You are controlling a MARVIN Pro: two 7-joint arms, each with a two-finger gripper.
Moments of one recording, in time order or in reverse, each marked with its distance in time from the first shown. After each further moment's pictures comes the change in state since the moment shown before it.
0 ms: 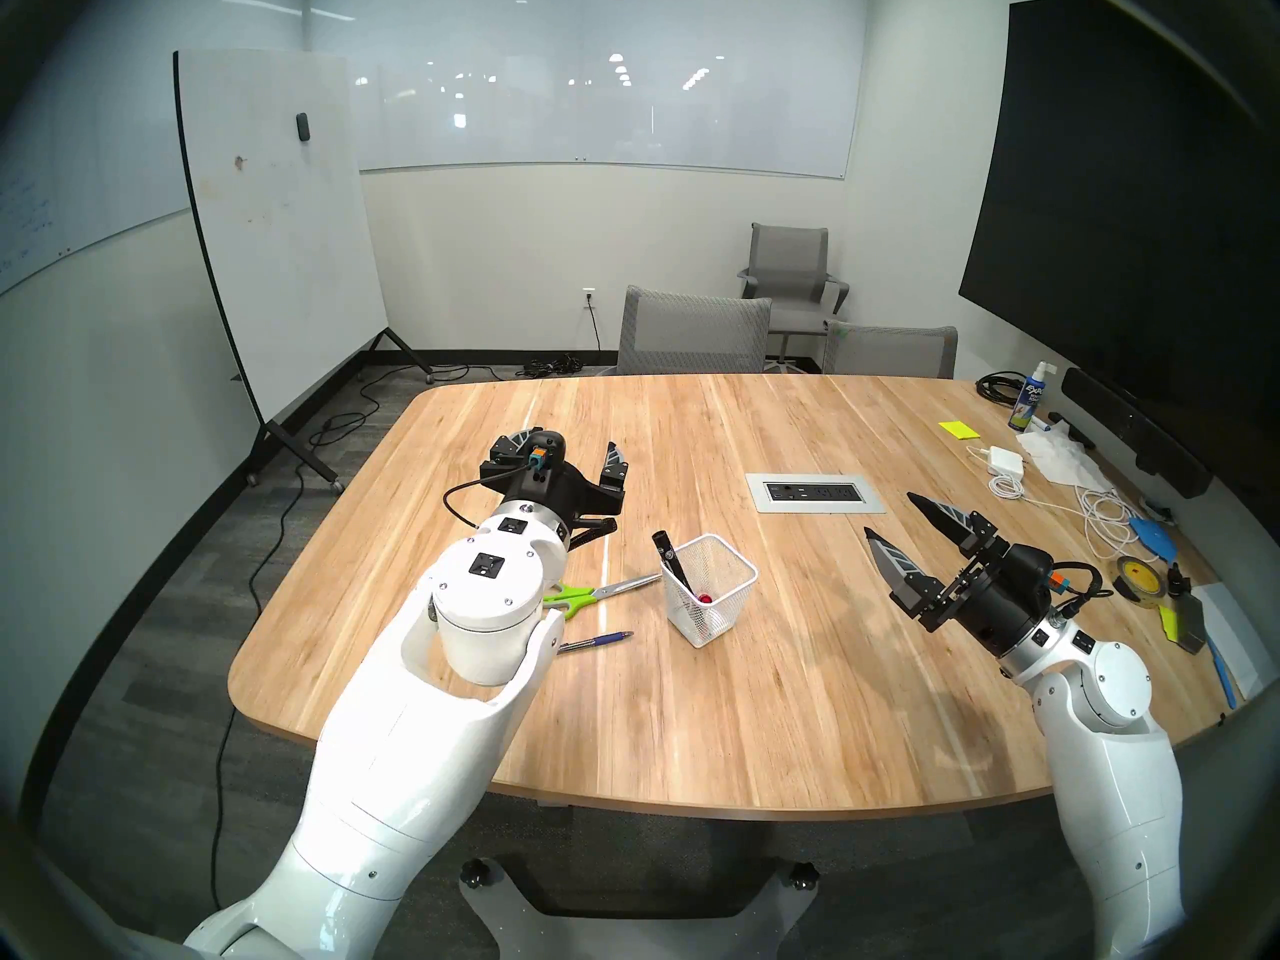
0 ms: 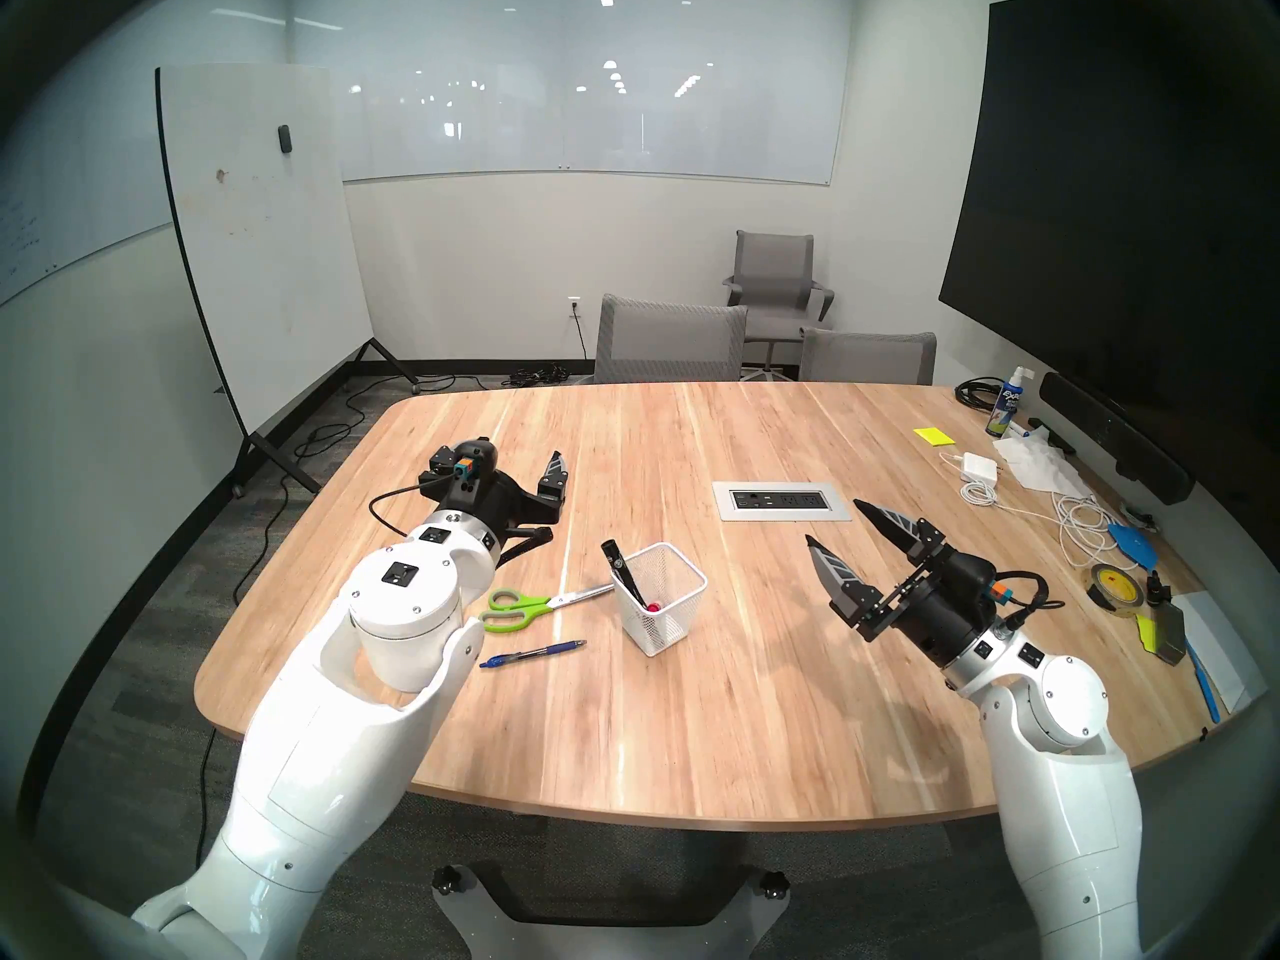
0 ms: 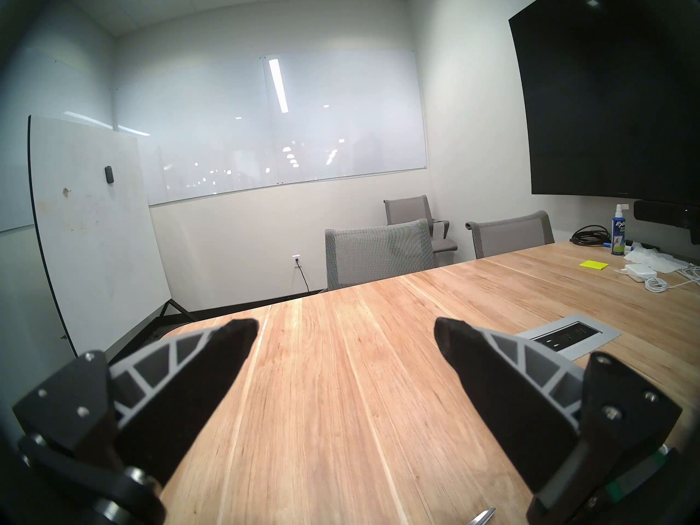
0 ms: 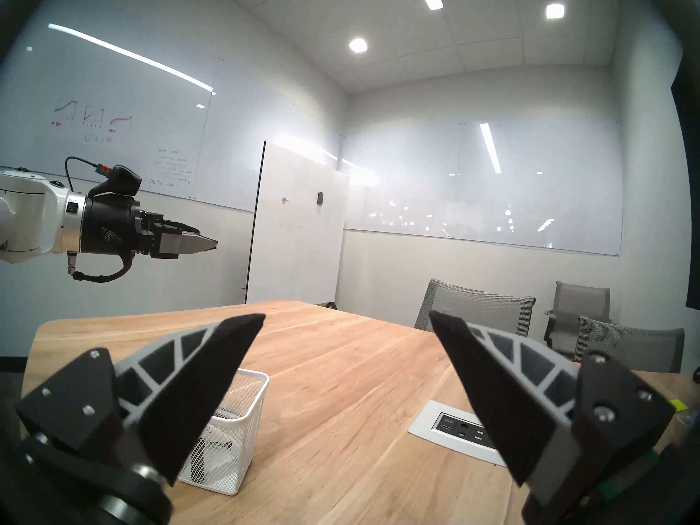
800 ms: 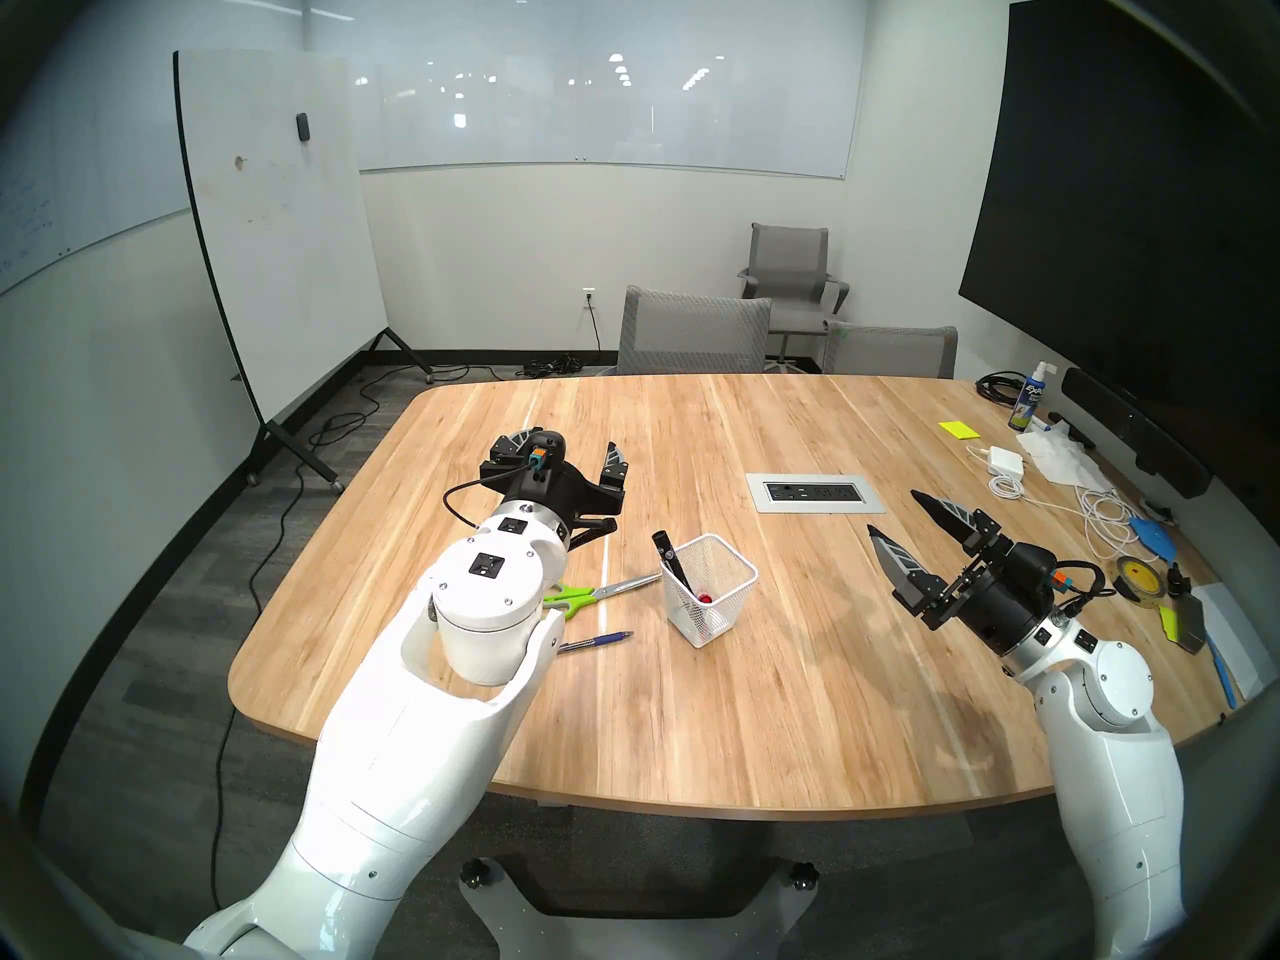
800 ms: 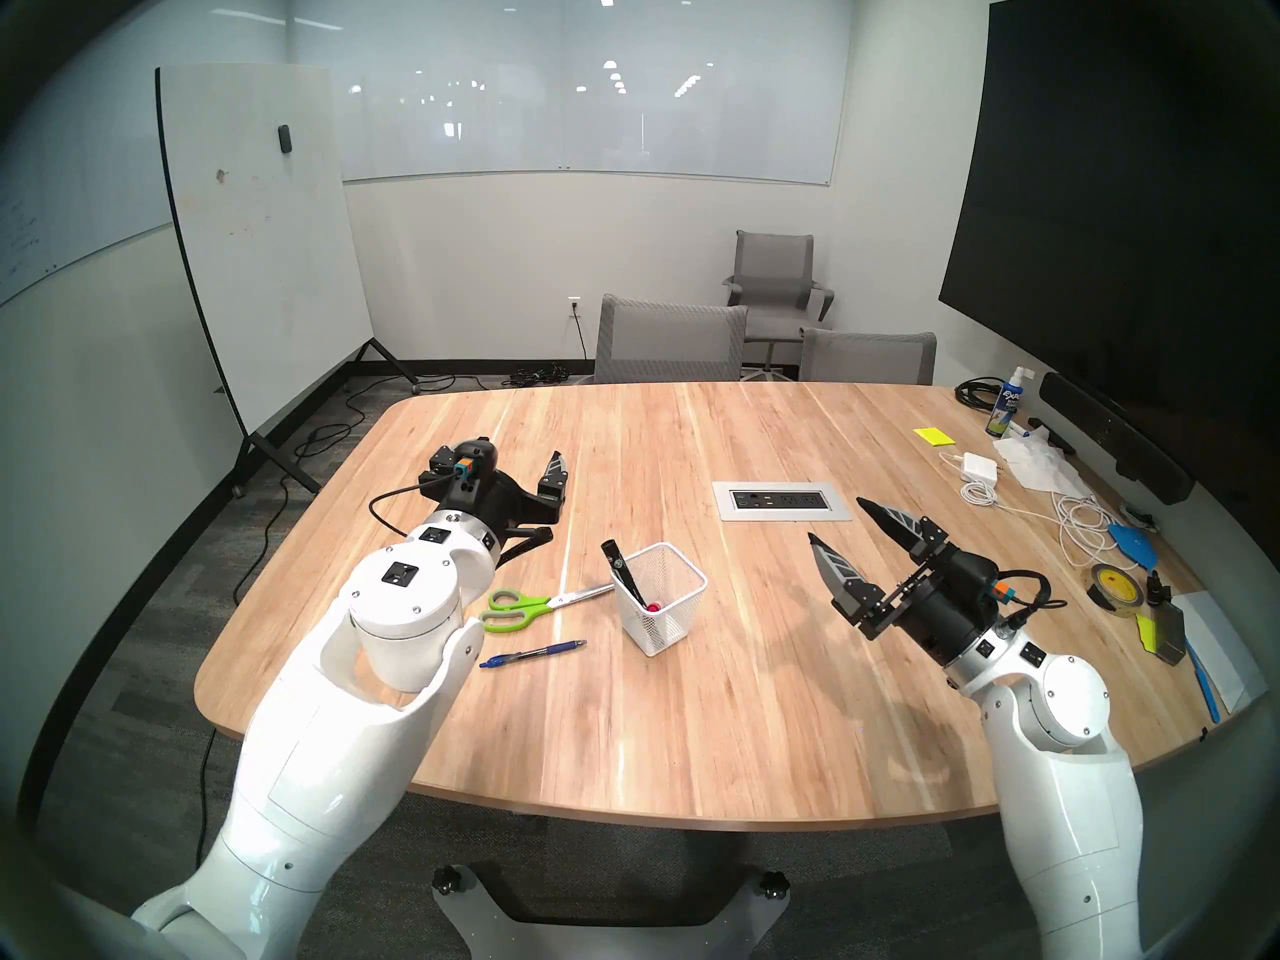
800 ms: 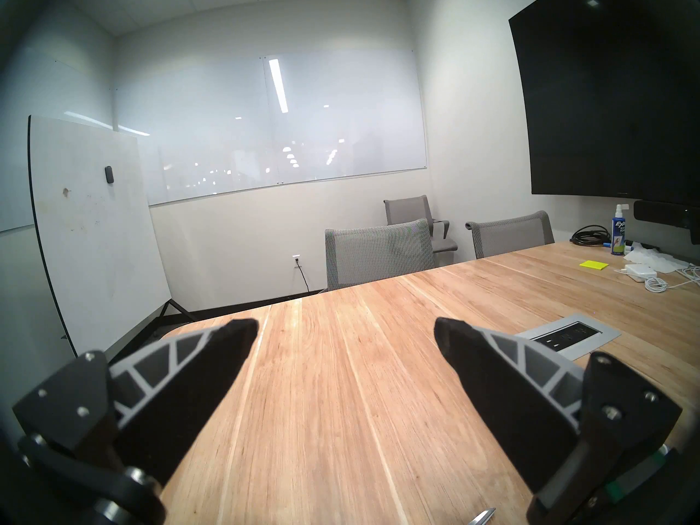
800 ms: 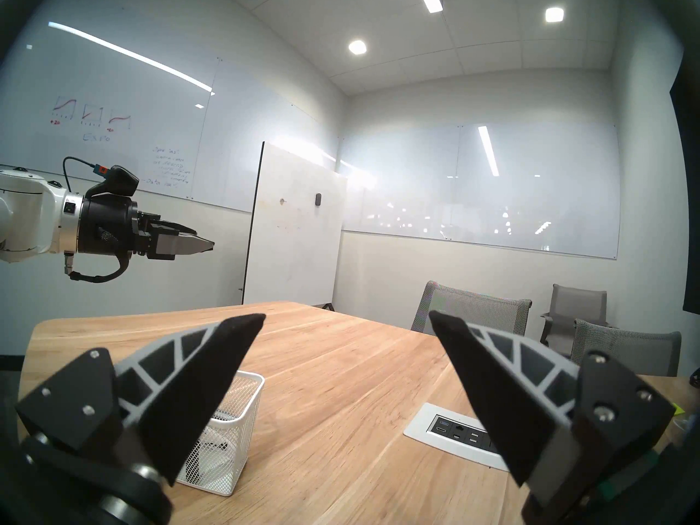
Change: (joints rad) left arm 0.000 0.000 0.000 0.000 0.000 0.000 0.000; right arm 0.001 0.000 0.003 0.001 -0.001 -0.005 -0.005
